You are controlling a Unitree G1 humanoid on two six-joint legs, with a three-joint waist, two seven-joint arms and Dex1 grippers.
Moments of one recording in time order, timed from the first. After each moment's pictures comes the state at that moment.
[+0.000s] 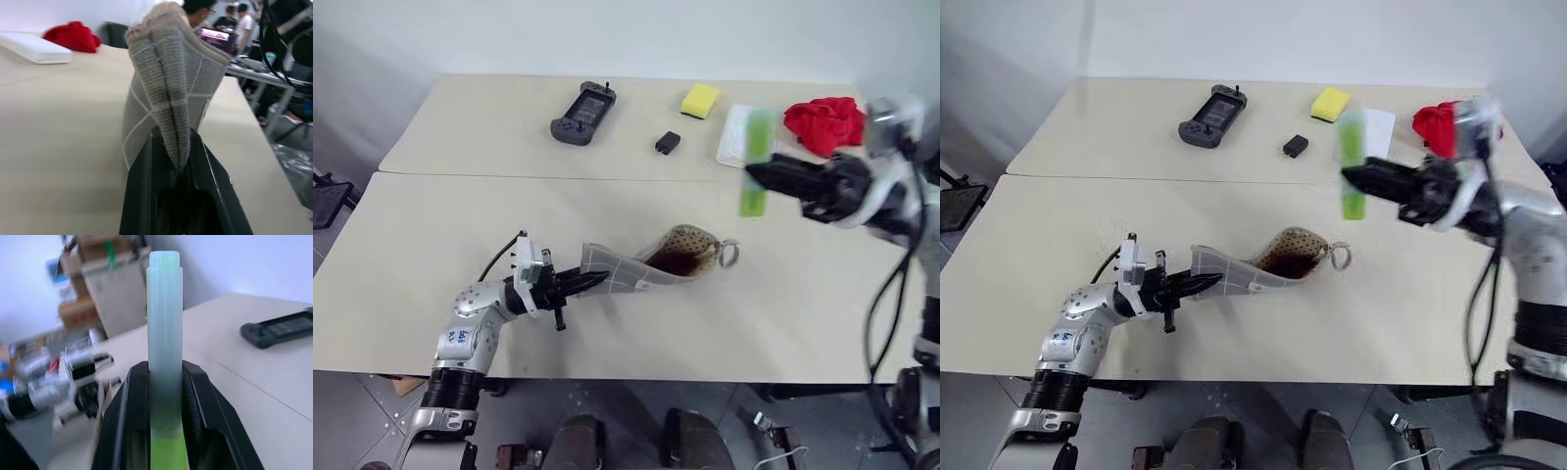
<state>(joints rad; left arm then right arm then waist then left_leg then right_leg) -0.38 0.41 0.02 0.16 -0.52 0.12 -1.18 -0.70 -0.81 -0.34 0.02 1.00 0.91 1.02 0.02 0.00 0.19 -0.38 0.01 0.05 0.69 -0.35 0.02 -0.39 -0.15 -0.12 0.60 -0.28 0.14</state>
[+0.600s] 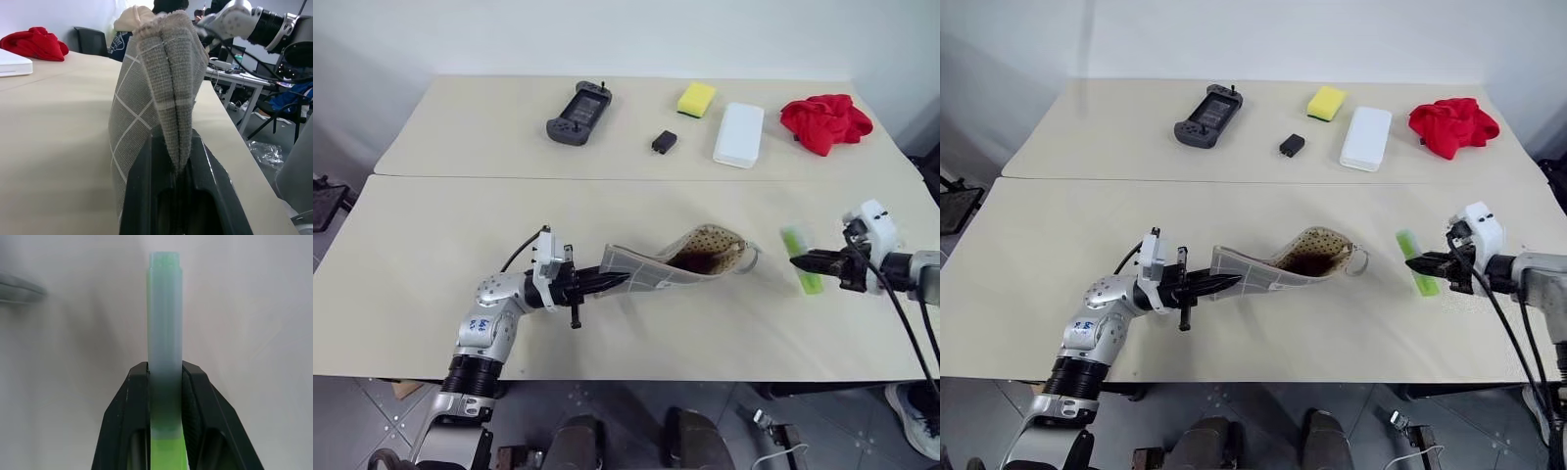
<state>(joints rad) -0.42 0.35 -0.02 0.20 -0.50 0.11 -1.21 -0.44 -1.00 -0.10 0.21 0.50 0.83 0.87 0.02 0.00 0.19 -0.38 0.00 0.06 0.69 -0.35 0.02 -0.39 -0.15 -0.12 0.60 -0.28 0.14</state>
